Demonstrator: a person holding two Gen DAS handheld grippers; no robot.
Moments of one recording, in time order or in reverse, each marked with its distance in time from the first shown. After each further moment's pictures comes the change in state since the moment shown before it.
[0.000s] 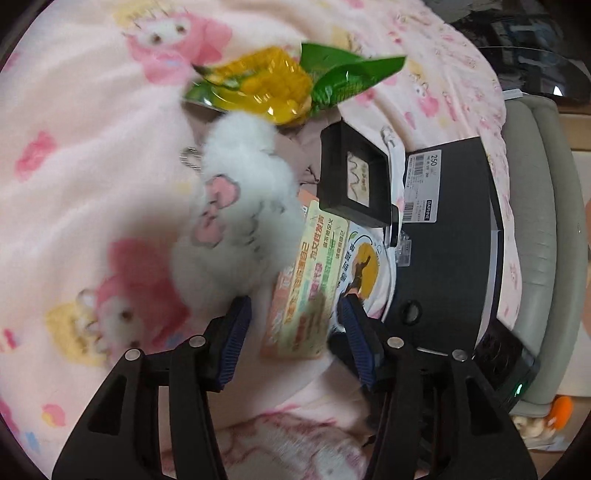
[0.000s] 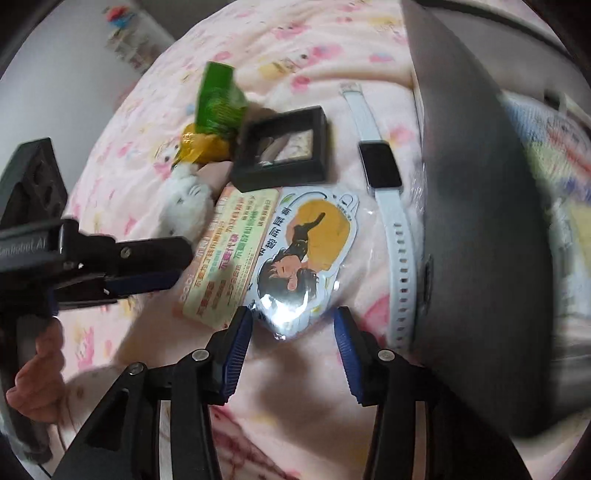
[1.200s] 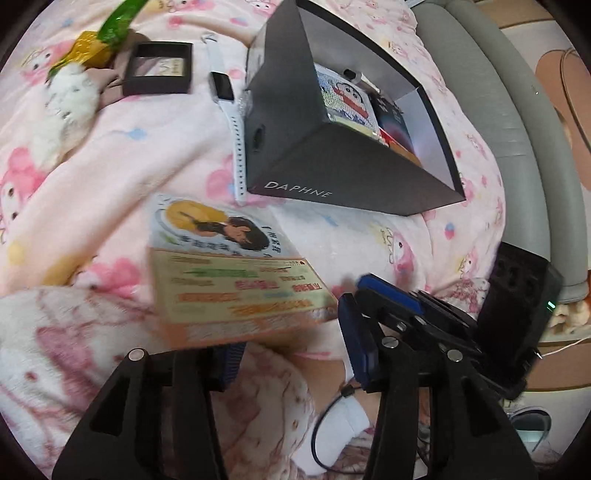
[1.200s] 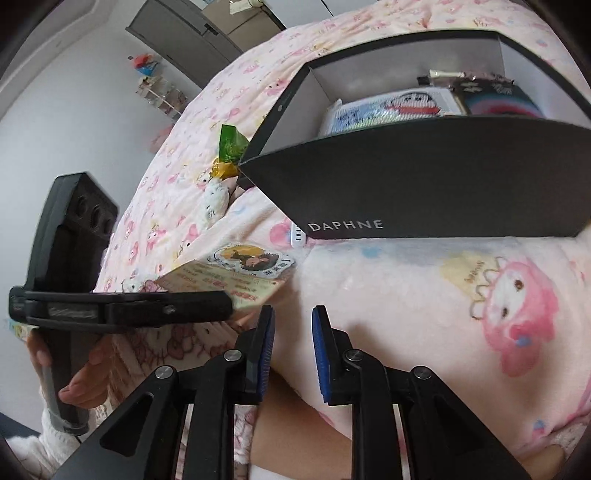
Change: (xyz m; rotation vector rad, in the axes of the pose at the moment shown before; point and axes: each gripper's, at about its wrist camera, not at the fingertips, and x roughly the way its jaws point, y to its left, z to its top) left arm 0.013 -0.116 -0.158 0.367 0.034 -0.016; right arm -0.140 -0.091 -0.104 0.038 -0.134 0.168
